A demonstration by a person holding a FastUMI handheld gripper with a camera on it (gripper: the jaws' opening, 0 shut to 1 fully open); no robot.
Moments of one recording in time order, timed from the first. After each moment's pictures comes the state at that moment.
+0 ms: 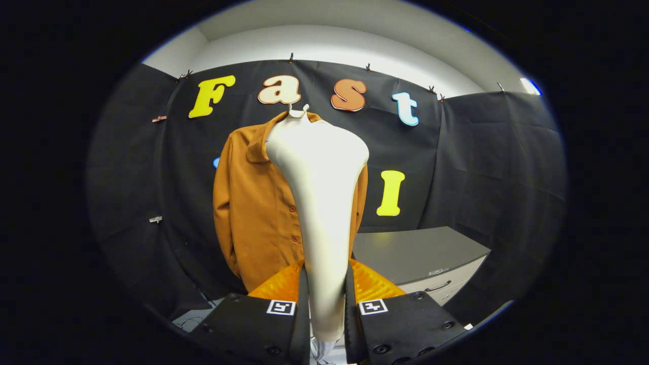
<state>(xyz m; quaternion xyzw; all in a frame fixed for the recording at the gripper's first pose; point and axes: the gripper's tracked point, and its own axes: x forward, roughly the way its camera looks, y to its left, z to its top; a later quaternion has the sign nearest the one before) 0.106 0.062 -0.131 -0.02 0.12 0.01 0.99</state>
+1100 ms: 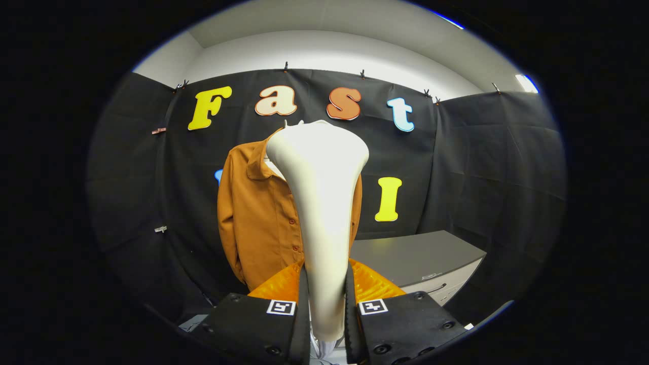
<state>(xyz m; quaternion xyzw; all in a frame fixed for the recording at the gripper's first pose) 0.094 0.049 -0.093 0.00 0.10 0.01 0.99</state>
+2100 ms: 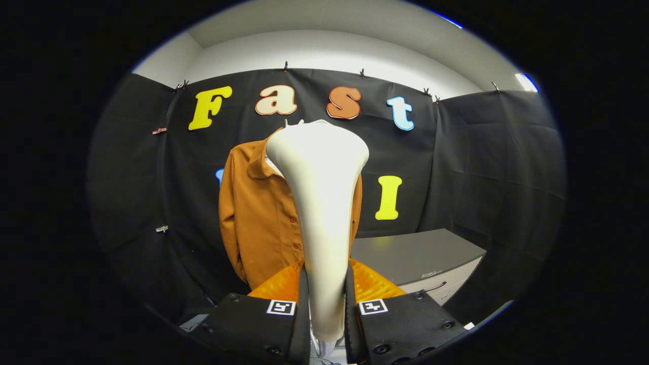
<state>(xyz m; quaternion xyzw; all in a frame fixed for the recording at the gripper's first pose) 0.089 0.051 -0.097 0.00 0.11 0.01 0.99</state>
